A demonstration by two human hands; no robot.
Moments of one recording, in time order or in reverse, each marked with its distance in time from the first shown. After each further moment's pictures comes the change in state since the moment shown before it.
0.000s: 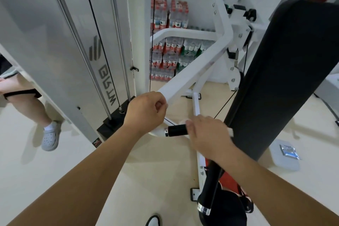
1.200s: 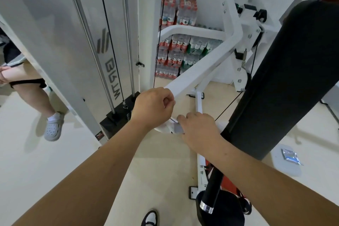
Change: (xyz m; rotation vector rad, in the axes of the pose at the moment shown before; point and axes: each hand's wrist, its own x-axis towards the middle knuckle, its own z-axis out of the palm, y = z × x) left_hand 0.000 0.004 -0.001 -0.025 0.018 -0.008; right_hand 0.021 -0.040 -0.007 -0.317 -0.176 -0.197
